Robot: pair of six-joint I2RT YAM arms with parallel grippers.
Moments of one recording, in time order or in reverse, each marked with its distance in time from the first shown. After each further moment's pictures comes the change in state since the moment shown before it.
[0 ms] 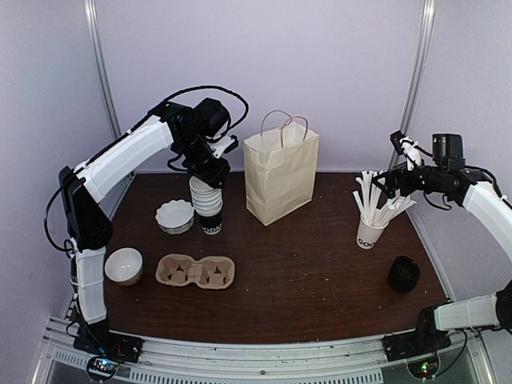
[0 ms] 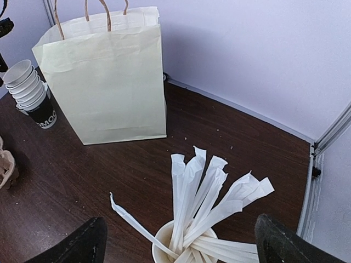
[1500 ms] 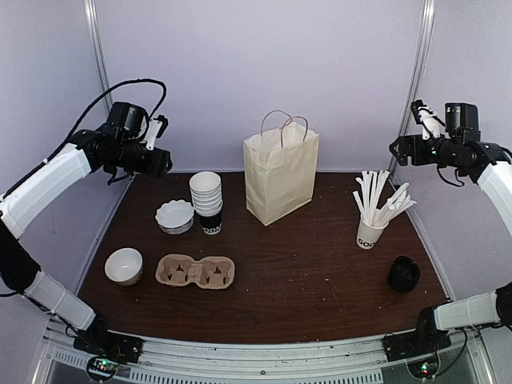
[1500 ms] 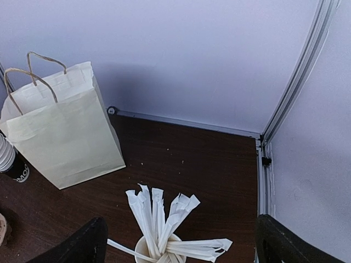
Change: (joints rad) left arm 0.272 -0.649 -0.795 0.574 -0.038 0.019; right arm 0.024 0.025 0.317 -0.194 0.289 0.176
